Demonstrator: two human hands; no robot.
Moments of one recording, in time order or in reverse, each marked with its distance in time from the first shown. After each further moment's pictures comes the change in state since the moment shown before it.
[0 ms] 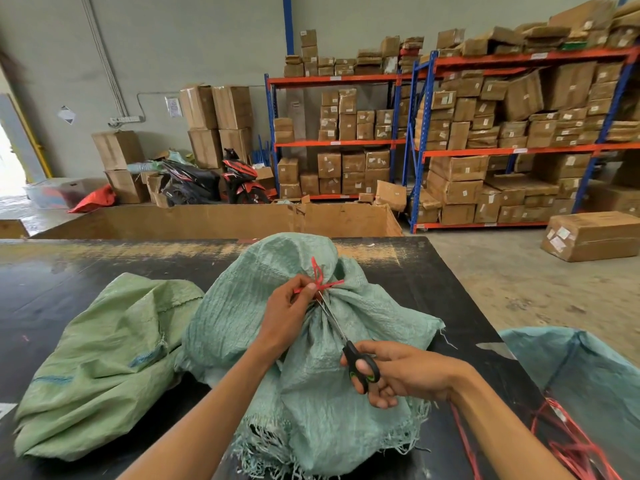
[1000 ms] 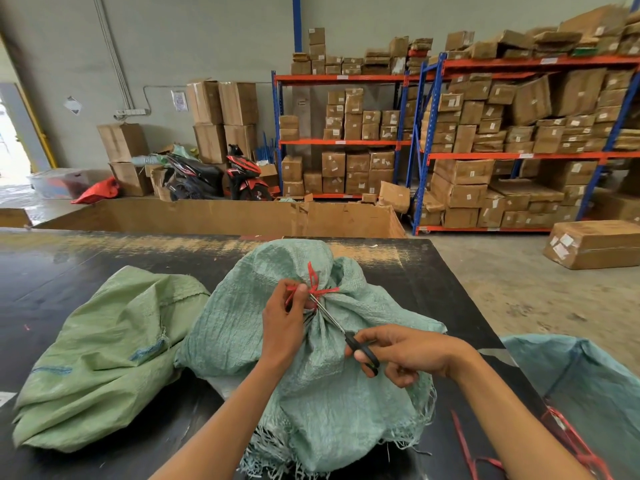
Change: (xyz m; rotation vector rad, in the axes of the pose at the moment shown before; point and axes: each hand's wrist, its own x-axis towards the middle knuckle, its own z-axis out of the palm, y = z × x) left_hand -0.014 -0.009 0.009 -0.038 0.303 0.009; right_hand 0.005 -0.033 -0.016 -0.332 0.053 0.109
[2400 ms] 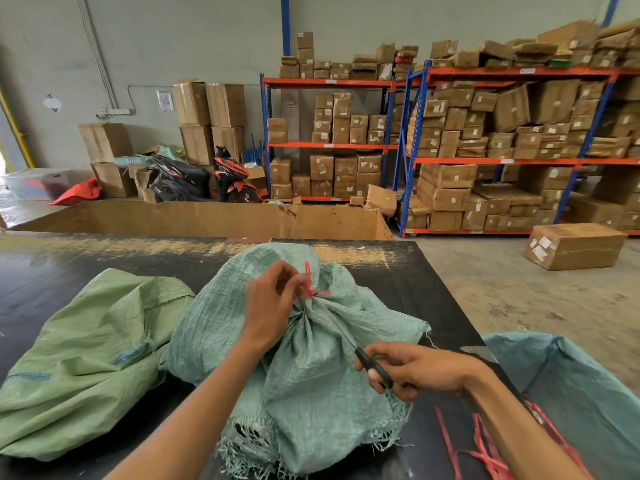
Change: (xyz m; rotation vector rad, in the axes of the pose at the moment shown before) left_hand 0.021 0.026 -0.008 0.186 -0.092 0.264; right_hand -0.027 0.034 -0.002 0.054 -0.026 -0.058
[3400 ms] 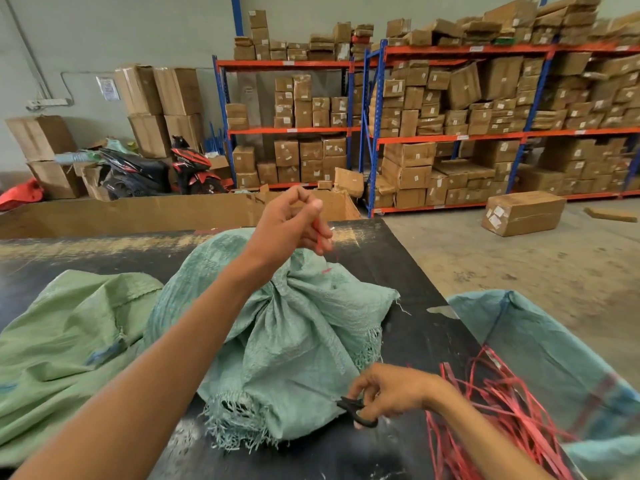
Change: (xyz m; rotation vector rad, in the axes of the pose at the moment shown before) left_hand 0.033 0.122 -0.002 -0.508 -0.459 -0.098; right_hand -0.020 0.036 0.068 -0.263 0.118 0.262
